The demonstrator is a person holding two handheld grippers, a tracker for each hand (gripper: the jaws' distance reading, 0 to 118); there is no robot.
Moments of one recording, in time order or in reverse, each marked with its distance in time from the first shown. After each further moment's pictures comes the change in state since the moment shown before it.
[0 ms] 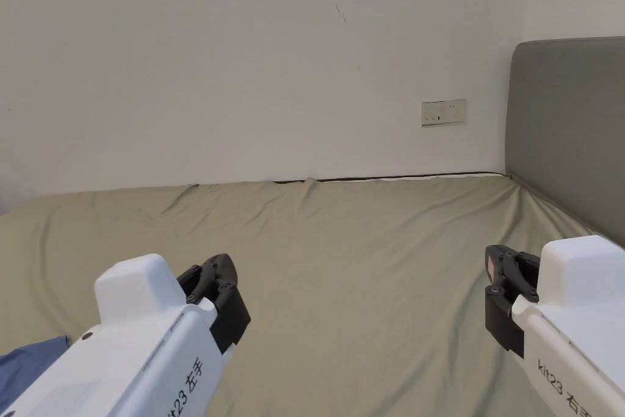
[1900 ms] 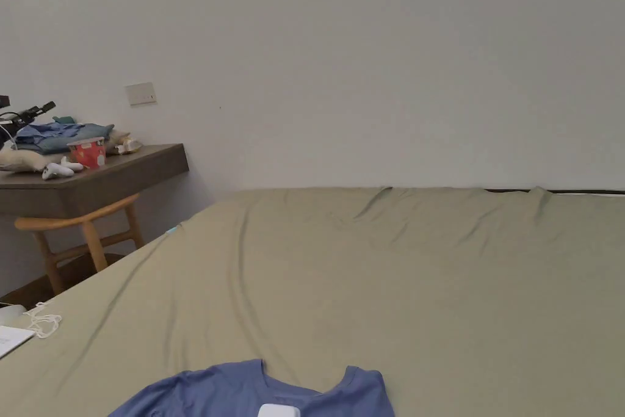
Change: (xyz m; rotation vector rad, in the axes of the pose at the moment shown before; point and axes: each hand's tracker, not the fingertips) left arm -0.309 -0.156 -0.228 -0.853 0.426 -0.157; right arm -0.170 -0.076 -0.174 -0.249 0.442 -0.144
